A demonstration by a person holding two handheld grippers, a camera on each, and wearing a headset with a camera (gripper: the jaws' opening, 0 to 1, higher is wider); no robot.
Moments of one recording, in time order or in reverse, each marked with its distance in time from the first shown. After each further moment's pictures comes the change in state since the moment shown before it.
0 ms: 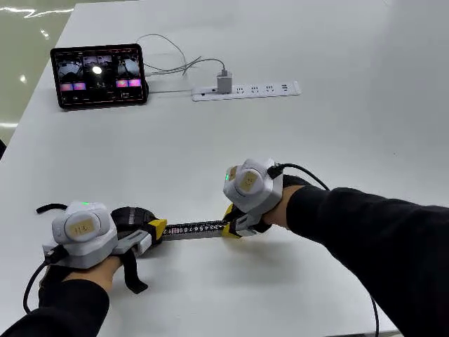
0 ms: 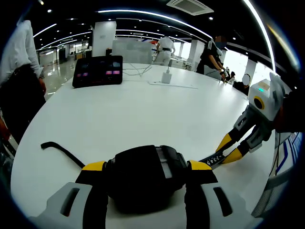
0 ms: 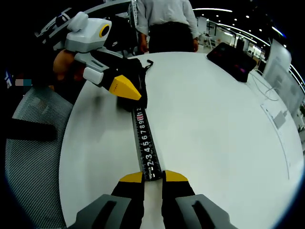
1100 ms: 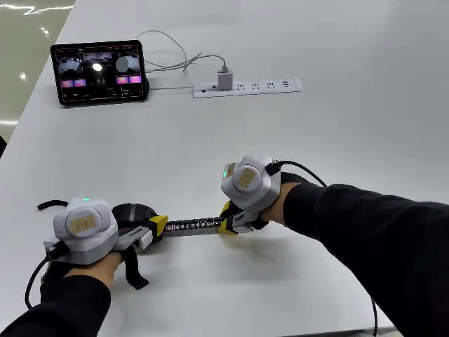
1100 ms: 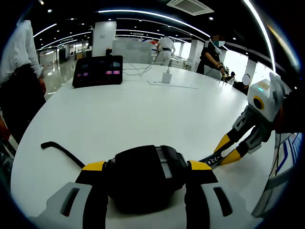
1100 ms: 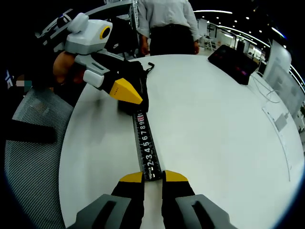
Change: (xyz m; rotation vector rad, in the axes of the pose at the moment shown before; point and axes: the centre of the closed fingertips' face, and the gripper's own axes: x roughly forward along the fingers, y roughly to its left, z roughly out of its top) left arm -0.002 -0.003 0.001 -0.001 0.000 0.001; right arm 0.004 0.002 0.006 -0.007 -0.024 0.007
